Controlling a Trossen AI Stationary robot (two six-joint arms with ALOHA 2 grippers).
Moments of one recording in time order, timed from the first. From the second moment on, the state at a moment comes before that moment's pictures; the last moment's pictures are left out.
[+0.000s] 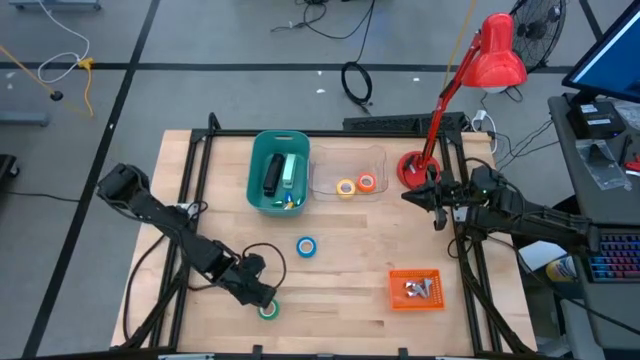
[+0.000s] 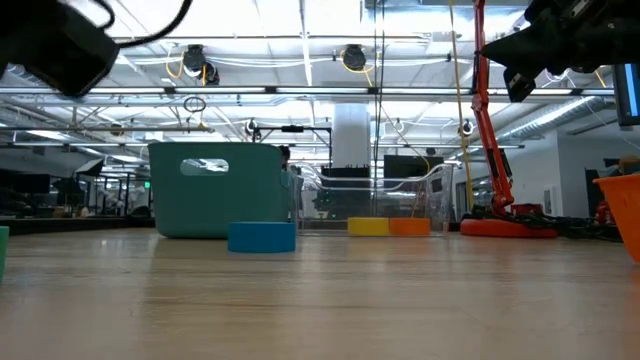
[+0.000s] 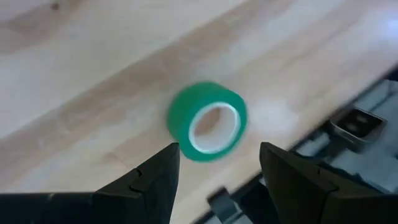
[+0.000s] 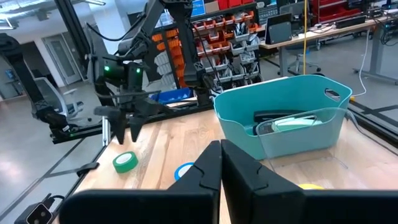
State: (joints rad) left arm -0.64 1.50 0.86 -0.39 0.05 -1.77; right arm -0.34 0.31 0.31 -0.03 -0.35 0.22
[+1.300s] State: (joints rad) left arm -0.63 1.70 0.87 -0.38 0.13 -1.85; right arm -0.34 0.31 0.31 -0.04 -0.34 0.22
